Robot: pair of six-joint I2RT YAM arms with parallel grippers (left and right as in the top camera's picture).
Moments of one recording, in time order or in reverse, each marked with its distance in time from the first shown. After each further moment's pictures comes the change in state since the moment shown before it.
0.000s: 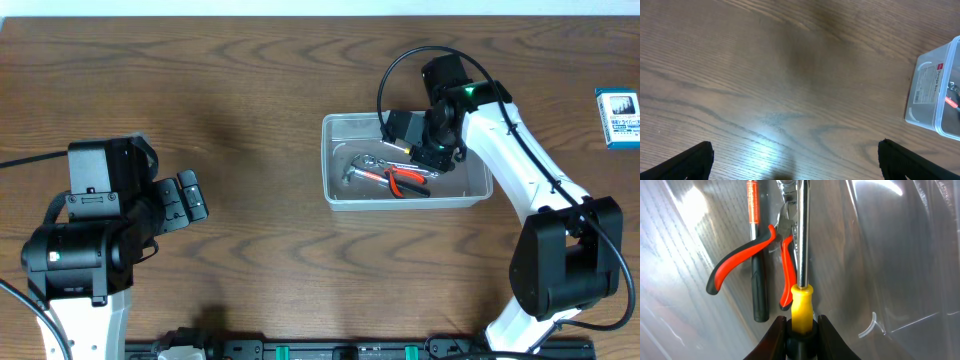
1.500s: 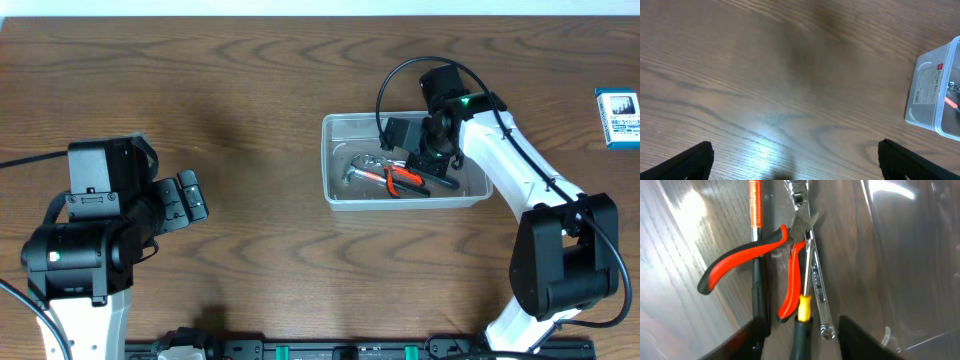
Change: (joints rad) left arm 0.000 0.000 0.000 0.000 0.000 0.000; right arm 0.000 0.000 -0.088 0.097 -0.026 0.003
